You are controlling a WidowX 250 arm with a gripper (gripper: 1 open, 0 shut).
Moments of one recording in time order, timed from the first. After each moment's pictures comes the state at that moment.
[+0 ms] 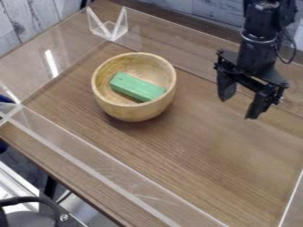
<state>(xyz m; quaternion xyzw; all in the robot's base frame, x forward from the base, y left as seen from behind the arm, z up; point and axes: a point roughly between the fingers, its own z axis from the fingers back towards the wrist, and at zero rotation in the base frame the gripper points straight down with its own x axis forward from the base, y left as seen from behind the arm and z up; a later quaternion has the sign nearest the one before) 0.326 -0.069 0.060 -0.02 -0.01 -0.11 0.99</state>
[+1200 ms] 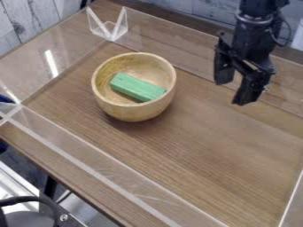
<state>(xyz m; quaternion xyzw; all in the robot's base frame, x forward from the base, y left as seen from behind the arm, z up) 0.318 -0.079 0.090 0.00 0.01 -0.28 0.96</state>
